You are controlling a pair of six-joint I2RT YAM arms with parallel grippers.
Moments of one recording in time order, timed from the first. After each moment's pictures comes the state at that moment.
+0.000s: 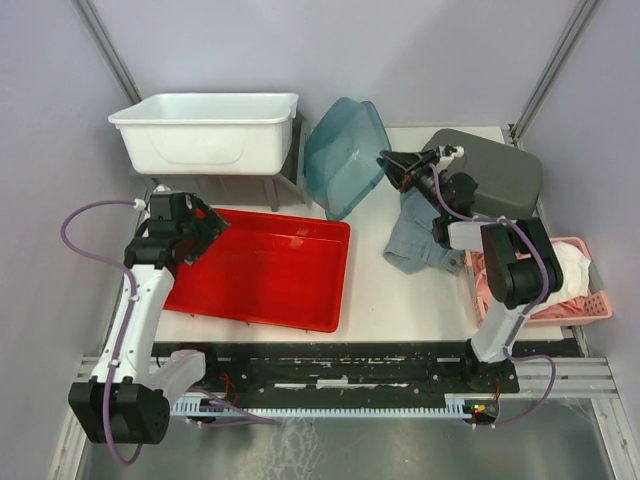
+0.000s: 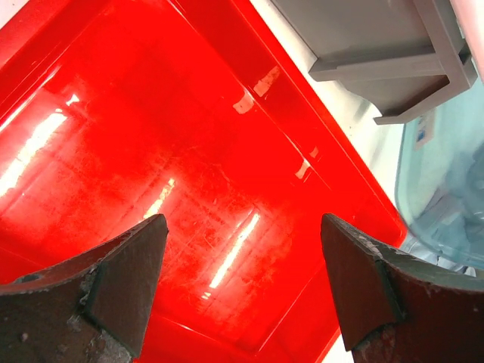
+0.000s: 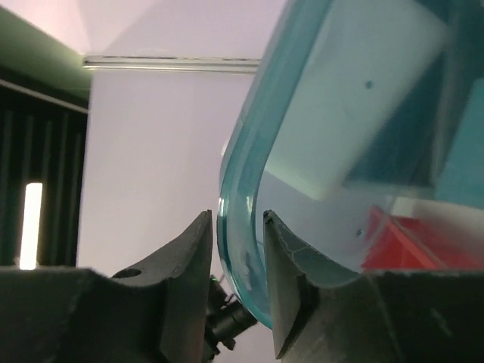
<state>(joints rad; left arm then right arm) -0.01 1.00 0.96 -0.74 -0.04 -0.77 0.18 1.86 0.90 1.26 -0.52 1.76</state>
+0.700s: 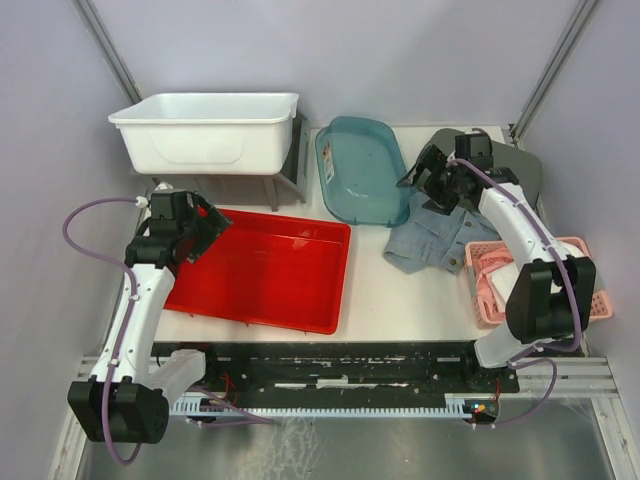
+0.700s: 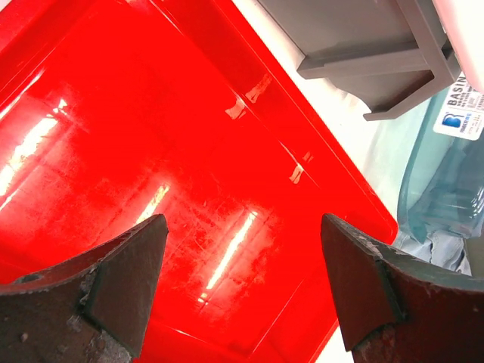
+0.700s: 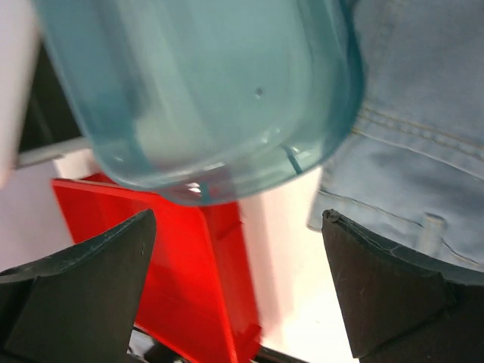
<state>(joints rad) -0.02 1.01 0.97 -0.73 -0.03 -0.77 0.12 1.55 1.30 -0.52 -0.30 0.77</state>
